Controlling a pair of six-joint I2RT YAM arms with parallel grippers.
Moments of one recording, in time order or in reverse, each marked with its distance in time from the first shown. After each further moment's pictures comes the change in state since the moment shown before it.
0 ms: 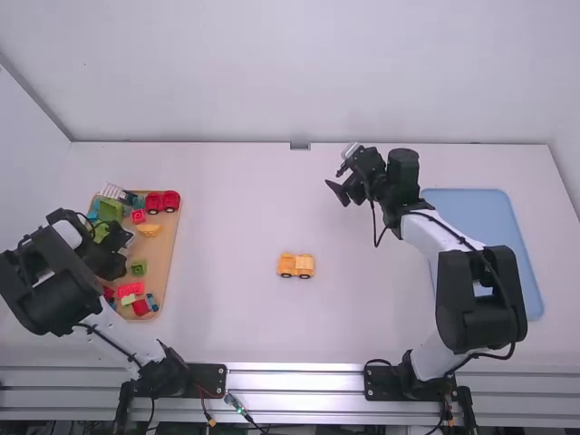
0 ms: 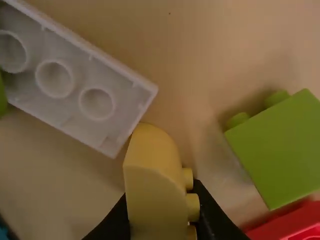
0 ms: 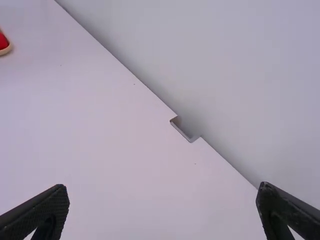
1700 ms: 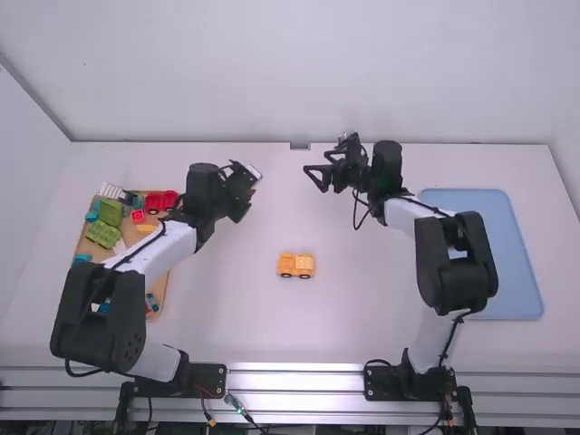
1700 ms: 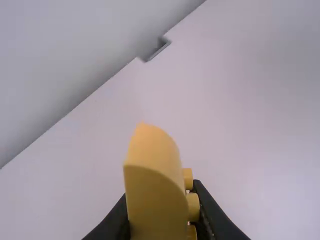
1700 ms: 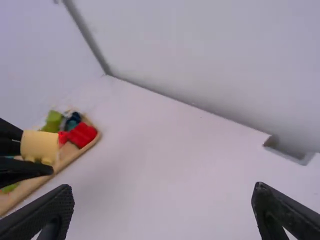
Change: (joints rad) left arm -0.924 -0.343 -0.252 0.822 0.211 -0.620; right arm 0.040 0.254 0.151 0.236 -0.290 0.665
